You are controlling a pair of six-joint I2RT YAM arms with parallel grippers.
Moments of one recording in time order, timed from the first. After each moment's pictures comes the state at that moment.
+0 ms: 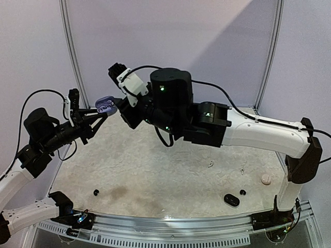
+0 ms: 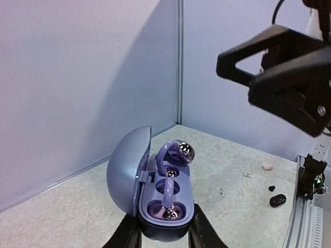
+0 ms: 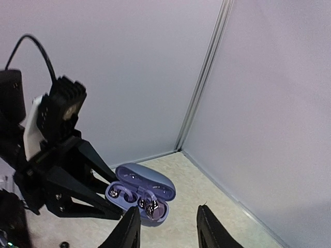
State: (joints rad) left arm -0.49 0.65 0.66 0.04 0.35 -0.05; right arm 1.31 1.89 1.92 -0.07 0.43 -0.22
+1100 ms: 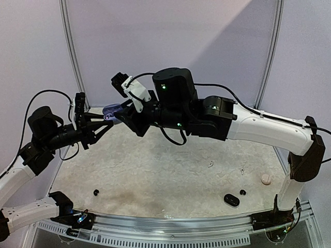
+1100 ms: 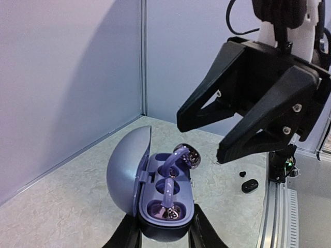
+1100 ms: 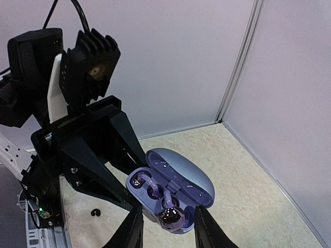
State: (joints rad) left arm -0.50 0.69 0.67 0.02 0.56 -0.03; right arm 1.26 1.85 1.90 -0.26 0.17 -0.09
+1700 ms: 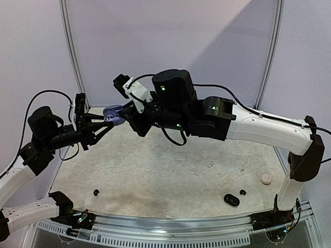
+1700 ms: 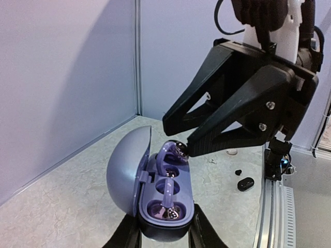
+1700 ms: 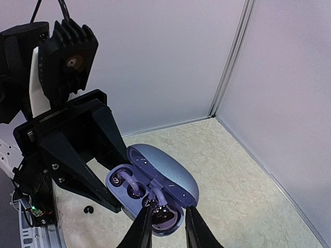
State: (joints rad) left arm -0.50 0.69 0.67 0.02 0.59 -0.02; right arm 1.25 1.85 1.89 -0.28 0.20 -0.10
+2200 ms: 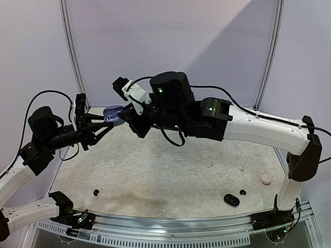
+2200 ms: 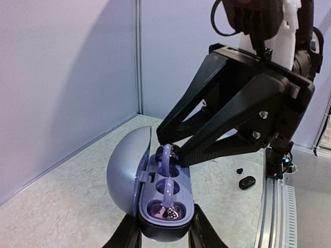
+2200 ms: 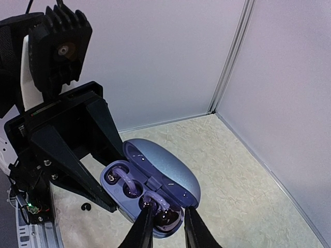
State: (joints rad) left arm -0.50 0.69 0.67 0.01 0.59 -0.02; right arm 1.25 1.87 1.89 -0.28 0.20 -0.10
